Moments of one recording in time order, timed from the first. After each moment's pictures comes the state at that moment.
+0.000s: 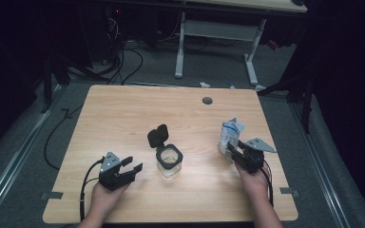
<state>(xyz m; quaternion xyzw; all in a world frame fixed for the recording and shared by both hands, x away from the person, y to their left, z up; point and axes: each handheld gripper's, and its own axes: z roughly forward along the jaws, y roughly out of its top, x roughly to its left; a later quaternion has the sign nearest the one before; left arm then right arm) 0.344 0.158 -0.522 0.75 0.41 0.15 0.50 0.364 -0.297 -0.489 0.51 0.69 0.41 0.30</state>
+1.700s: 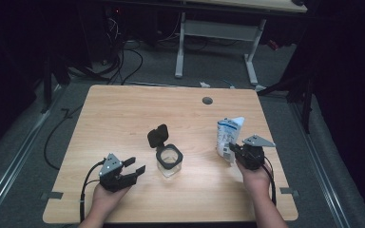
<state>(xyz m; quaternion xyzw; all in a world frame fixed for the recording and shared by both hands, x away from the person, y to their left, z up) 0.339 0.156 -0.522 0.75 0.37 0.14 0.53 0.365 -0.295 -0.472 0.49 0.74 0.38 0.26</state>
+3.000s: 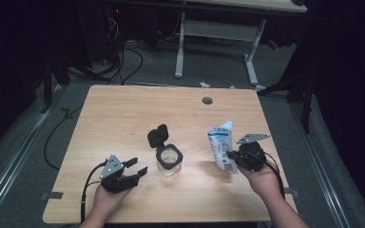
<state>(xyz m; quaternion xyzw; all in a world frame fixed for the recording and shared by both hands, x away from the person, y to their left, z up) 0.335 0.151 -0.523 0.75 0.35 0.15 0.54 0.353 -0.280 -0.433 0.44 0.83 0.30 0.17</state>
